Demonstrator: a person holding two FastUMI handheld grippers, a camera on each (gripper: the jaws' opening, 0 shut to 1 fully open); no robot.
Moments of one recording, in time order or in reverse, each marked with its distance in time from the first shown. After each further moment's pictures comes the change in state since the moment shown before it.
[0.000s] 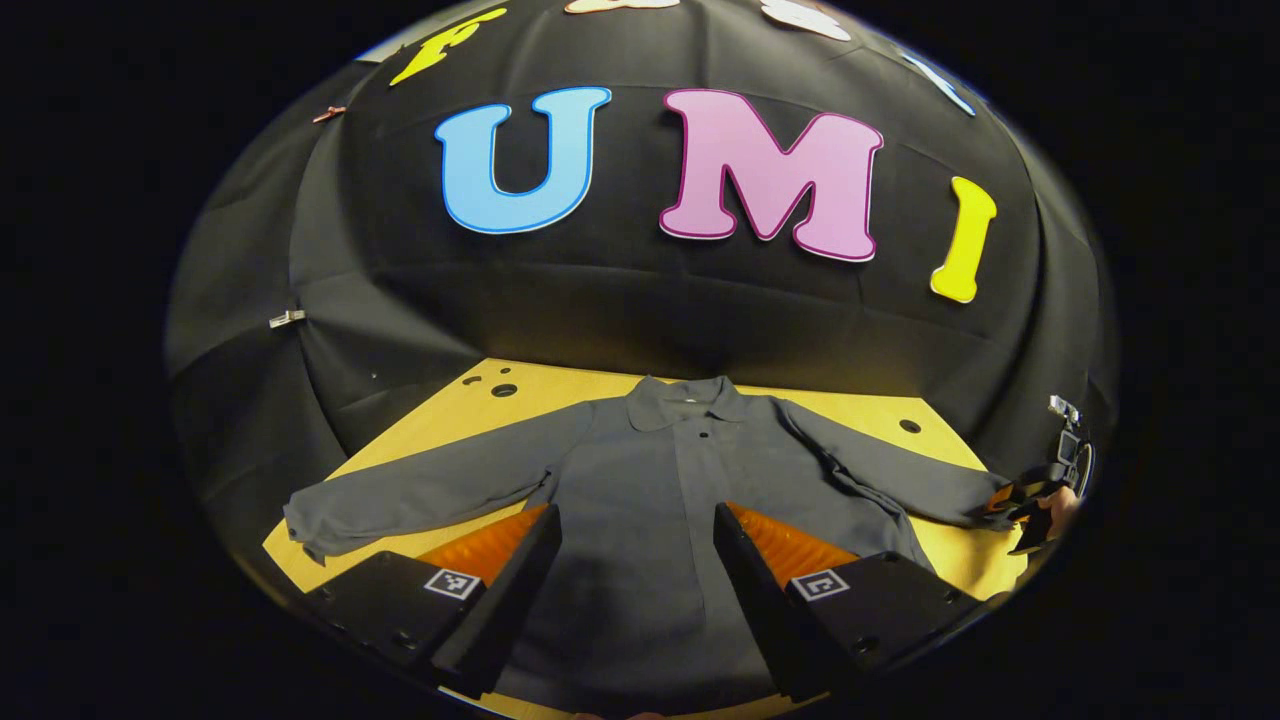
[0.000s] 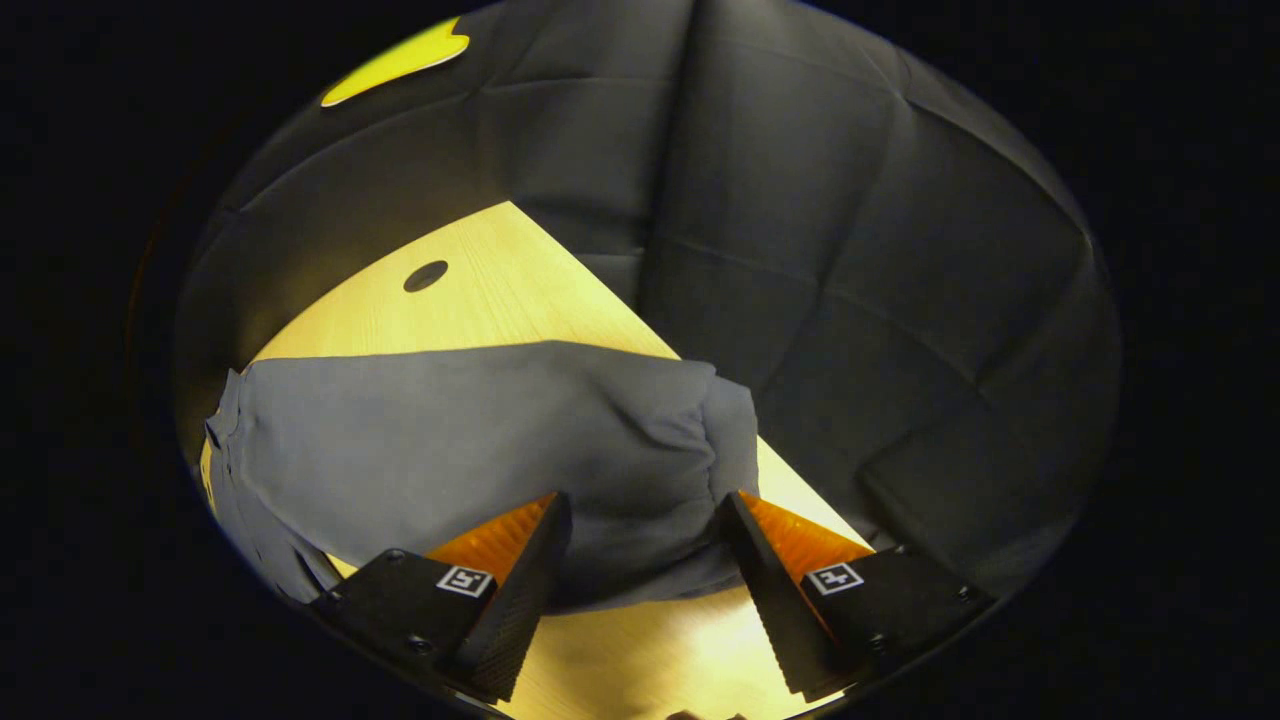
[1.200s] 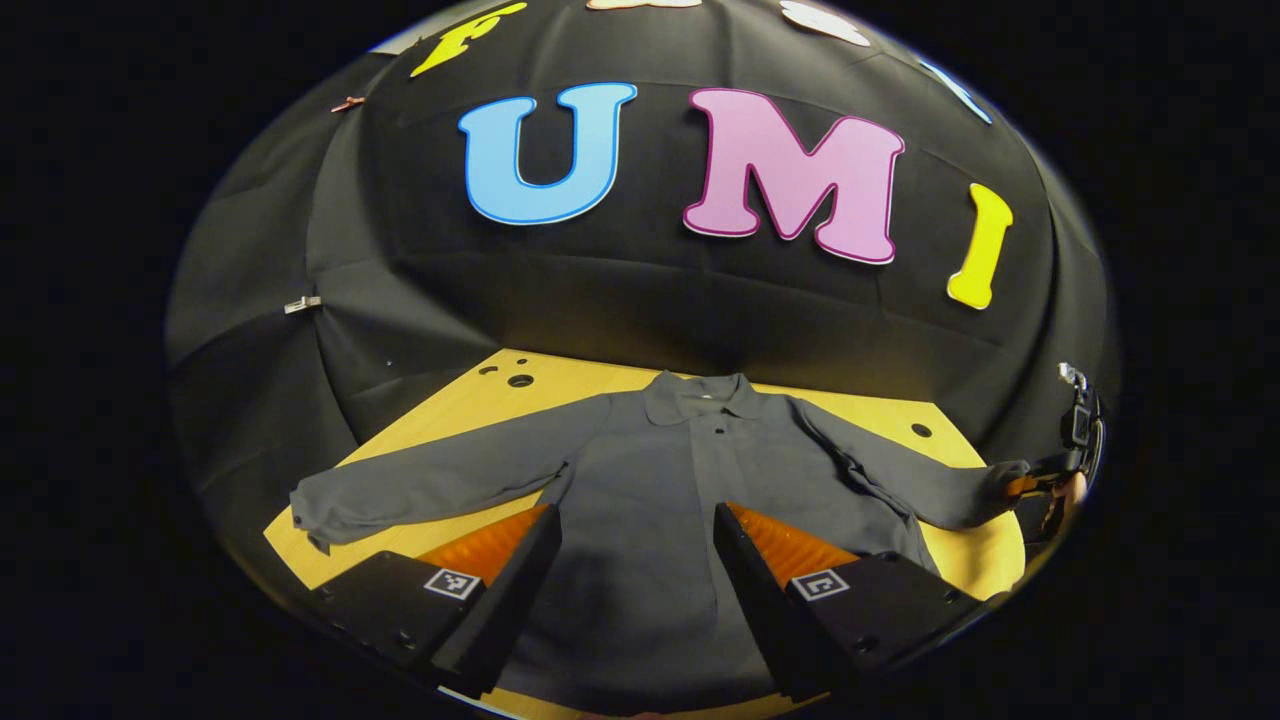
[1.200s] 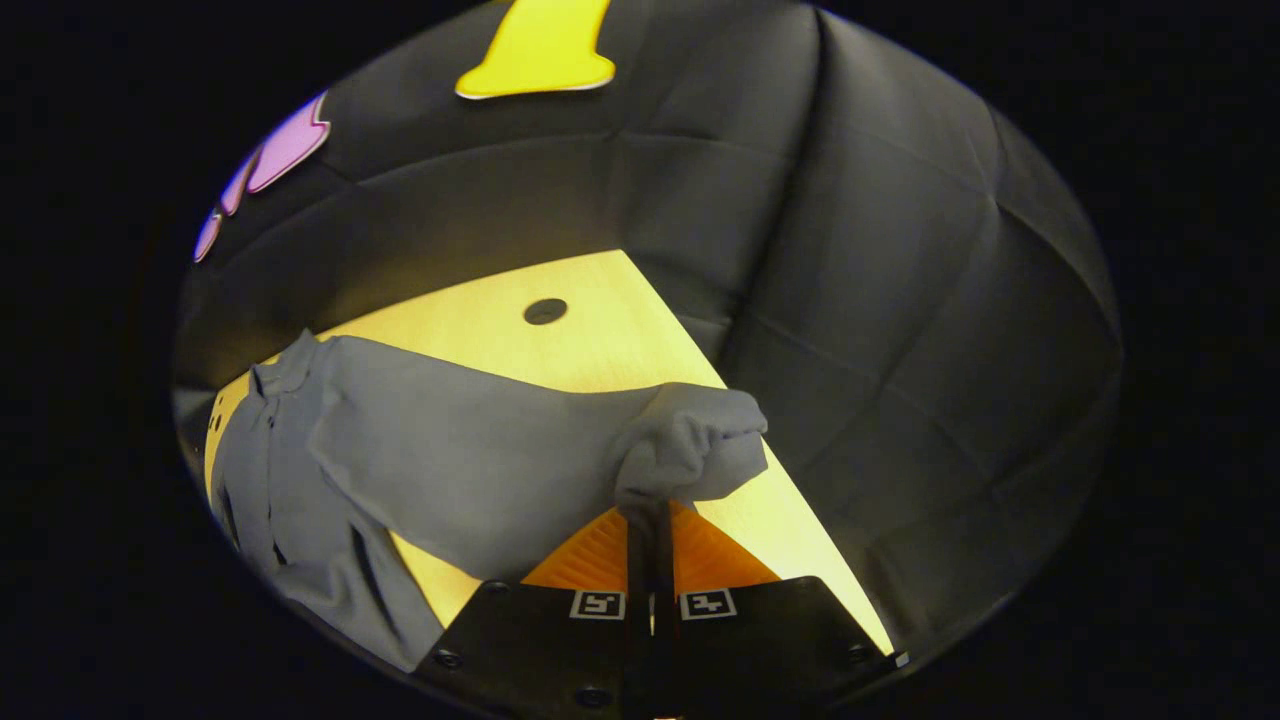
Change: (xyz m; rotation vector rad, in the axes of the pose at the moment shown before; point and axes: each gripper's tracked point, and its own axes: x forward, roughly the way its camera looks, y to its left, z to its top) left arm -0.009 0.022 -0.008 -0.054 0.014 0.057; right arm -0.065 0.049 0.044 -0.238 -0.164 0.175
